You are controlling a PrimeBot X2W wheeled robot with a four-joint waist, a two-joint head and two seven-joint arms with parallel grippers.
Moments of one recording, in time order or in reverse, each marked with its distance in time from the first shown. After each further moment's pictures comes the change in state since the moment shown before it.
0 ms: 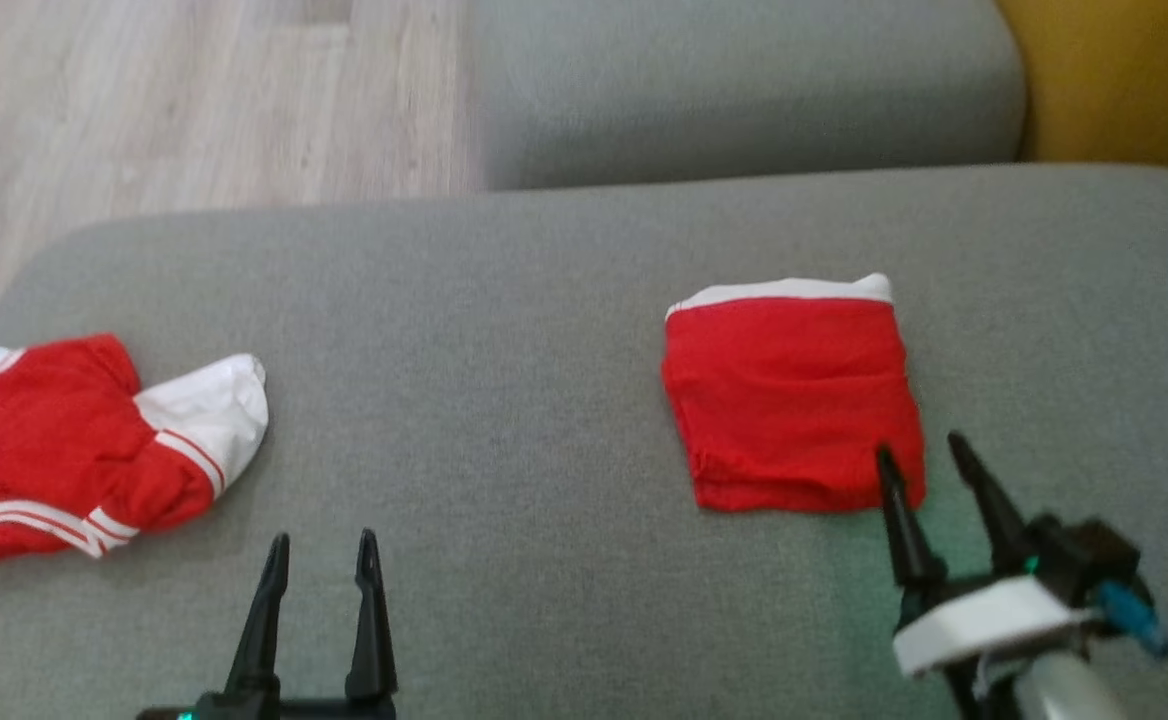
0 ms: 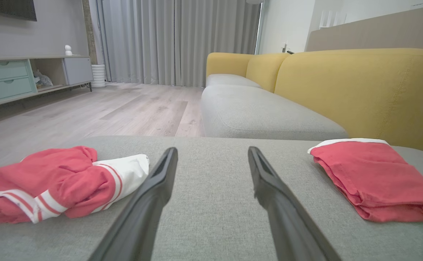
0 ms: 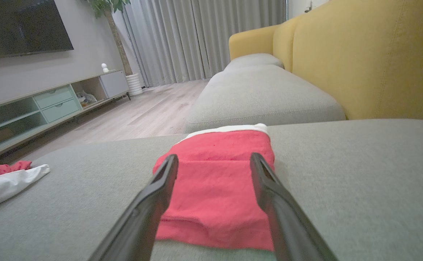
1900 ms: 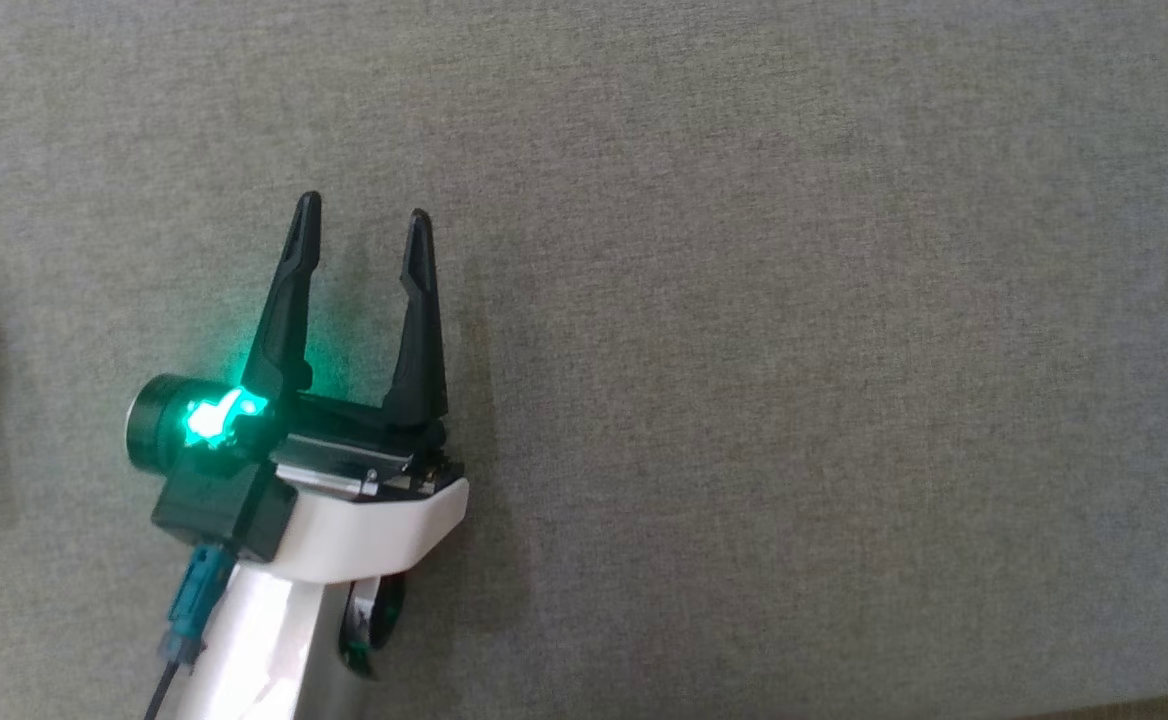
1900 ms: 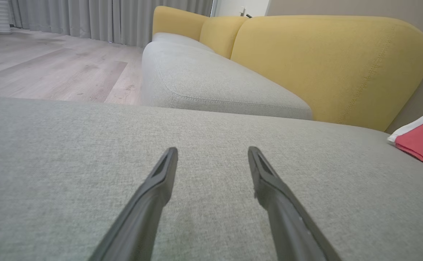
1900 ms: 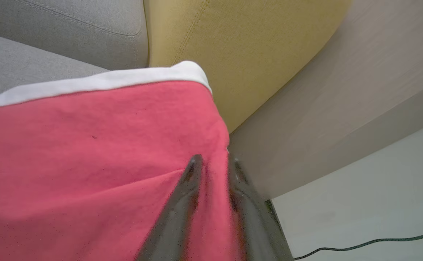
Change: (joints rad) left arm -0.460 -0.006 -0.088 -0.094 -0.021 -0.064 -0.009; right arm -0.522 -0.494 -0.543 -0.034 -0.231 0.000 0.418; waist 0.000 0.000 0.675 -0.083
